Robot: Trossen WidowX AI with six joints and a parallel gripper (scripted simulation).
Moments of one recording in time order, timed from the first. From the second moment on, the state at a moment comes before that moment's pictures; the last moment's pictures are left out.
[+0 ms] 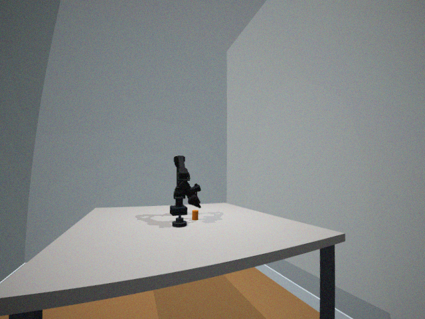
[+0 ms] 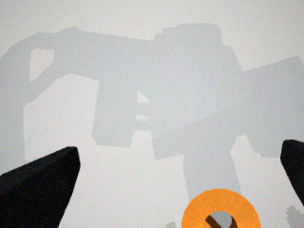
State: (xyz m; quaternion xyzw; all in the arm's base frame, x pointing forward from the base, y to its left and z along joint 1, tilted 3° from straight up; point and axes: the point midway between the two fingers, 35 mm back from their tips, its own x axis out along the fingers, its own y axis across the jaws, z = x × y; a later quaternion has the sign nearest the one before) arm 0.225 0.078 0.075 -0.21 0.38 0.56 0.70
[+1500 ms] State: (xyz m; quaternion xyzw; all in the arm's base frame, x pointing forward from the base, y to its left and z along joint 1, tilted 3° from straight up) arm 0.226 0.067 0.115 -0.07 0.68 0.05 0.73
